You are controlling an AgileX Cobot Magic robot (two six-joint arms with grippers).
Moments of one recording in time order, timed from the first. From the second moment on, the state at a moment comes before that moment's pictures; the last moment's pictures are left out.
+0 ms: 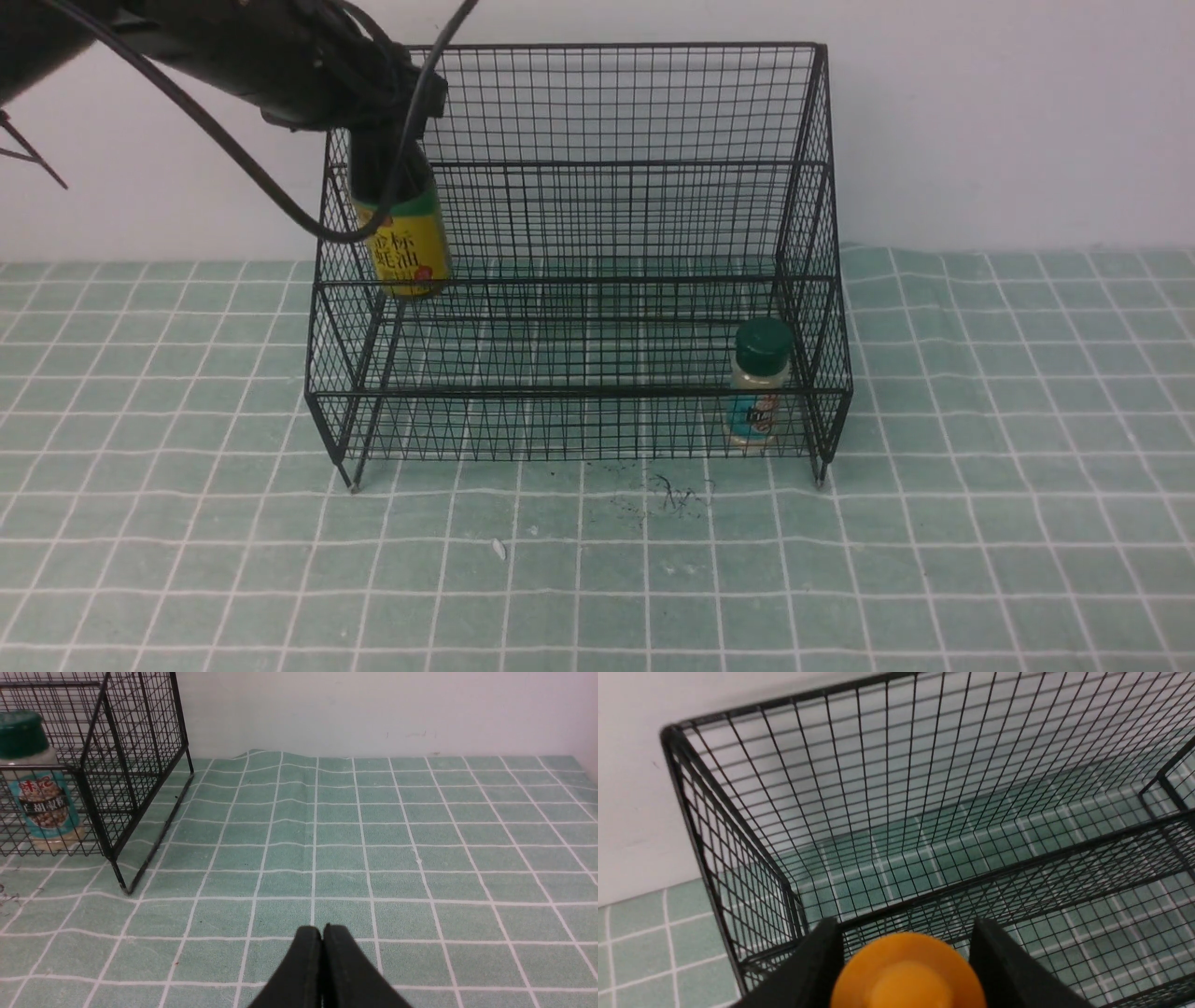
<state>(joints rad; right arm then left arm) 0.03 -0.01 0.02 -0.06 0.40 0.12 -0.19 1.78 -1.65 -0.19 0.70 0.17</state>
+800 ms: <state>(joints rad) 0.03 -0.01 0.02 -0.06 0.40 0.12 -0.19 1.90 -1.68 -0.19 0.85 0.17</state>
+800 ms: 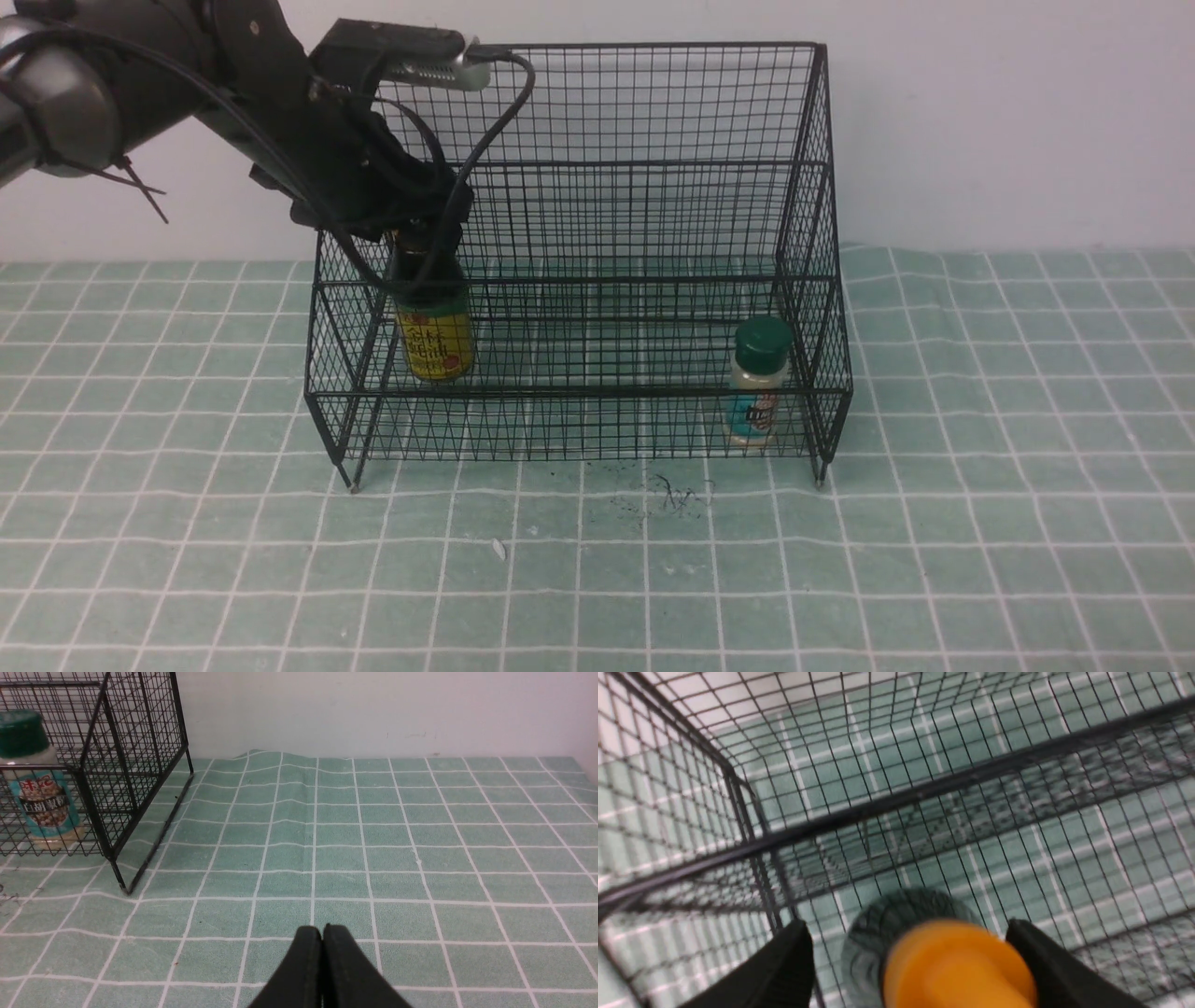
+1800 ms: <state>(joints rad) 0.03 -0.01 0.02 -0.06 0.40 0.12 -0.19 0.71 -0.90 -0.30 0.58 0.16</state>
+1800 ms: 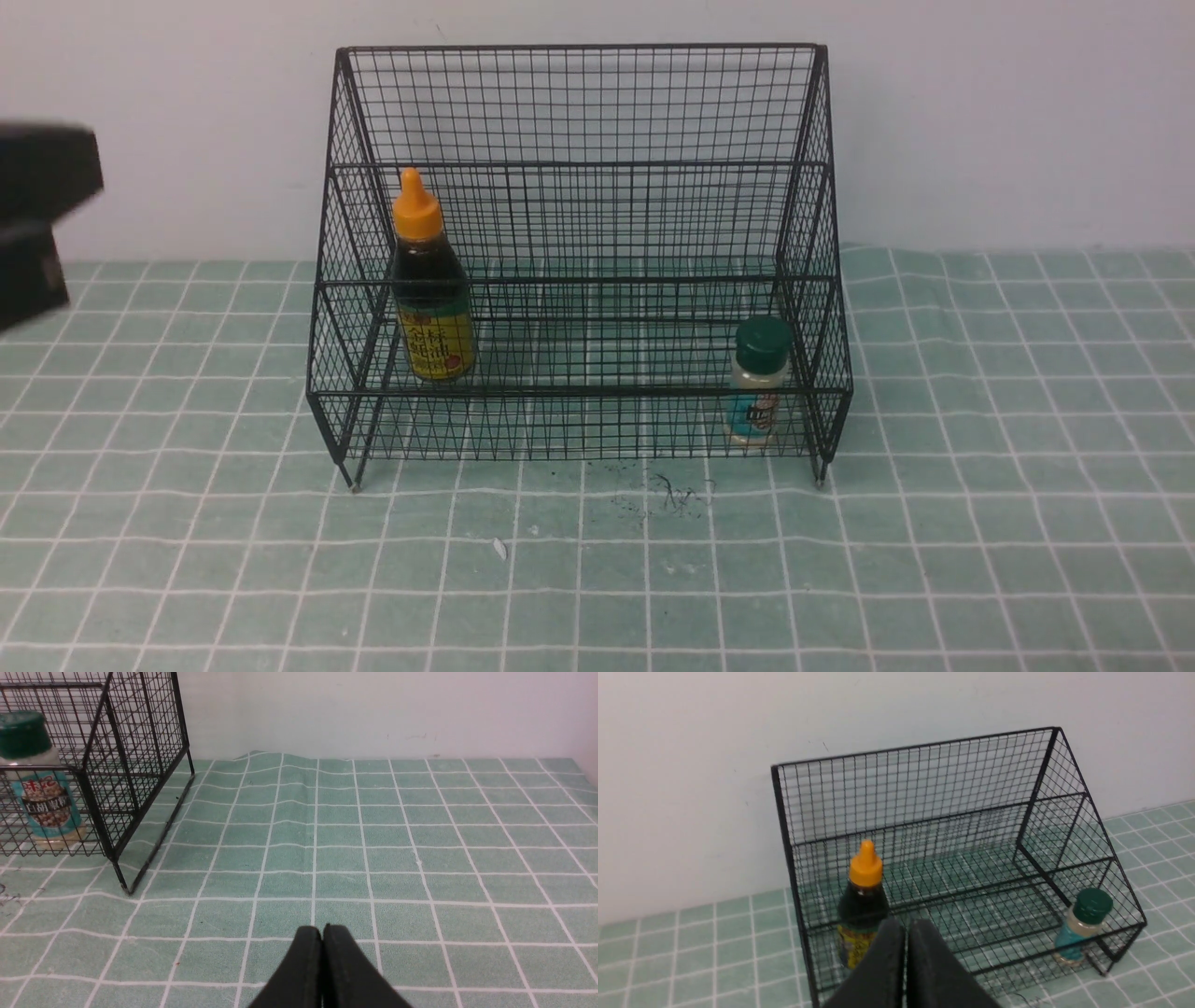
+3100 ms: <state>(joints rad) 0.03 -0.01 0.02 -0.06 0.40 0.13 -0.07 -0.01 0.03 -0.10 0.33 0.13</state>
